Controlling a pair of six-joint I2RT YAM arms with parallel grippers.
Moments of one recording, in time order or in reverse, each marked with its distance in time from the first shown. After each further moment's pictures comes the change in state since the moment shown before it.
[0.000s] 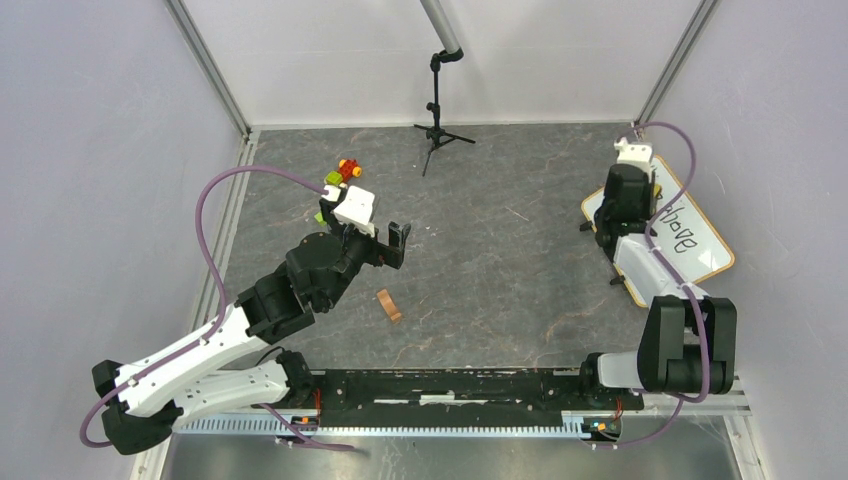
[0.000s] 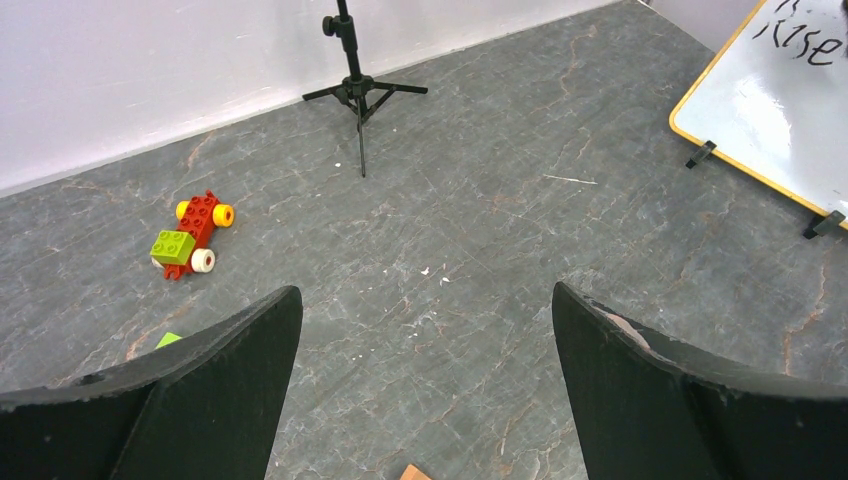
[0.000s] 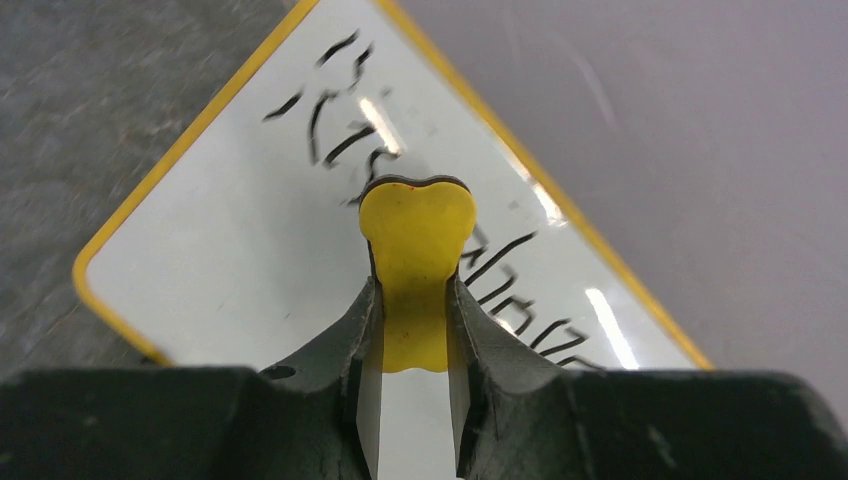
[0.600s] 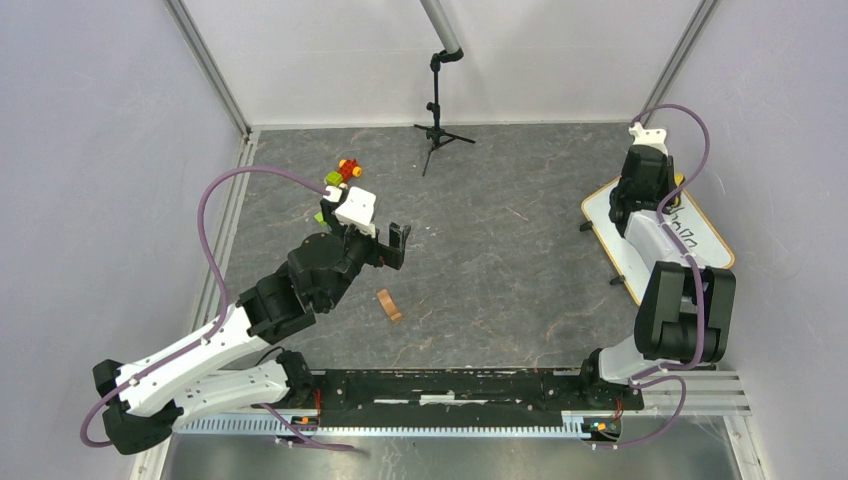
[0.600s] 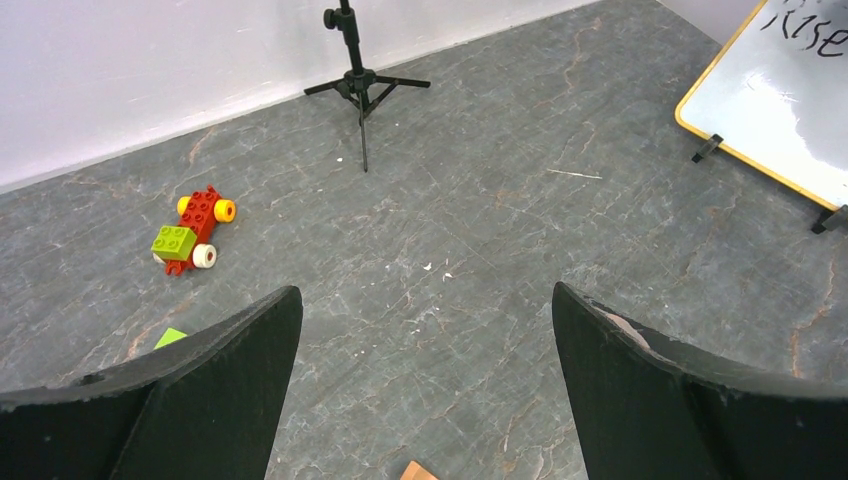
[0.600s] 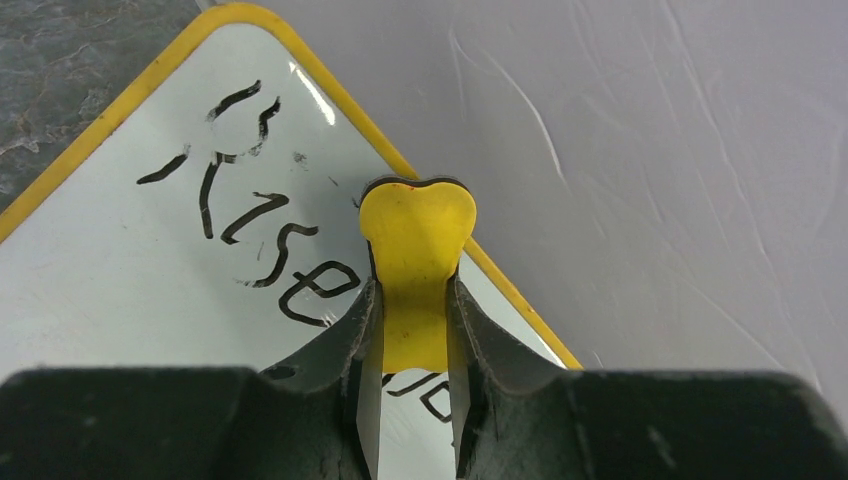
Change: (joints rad) left arm 0.000 0.002 -0.009 0.001 -0.004 0.000; right arm -0.103 0.165 0.139 -0.012 0.002 -0.133
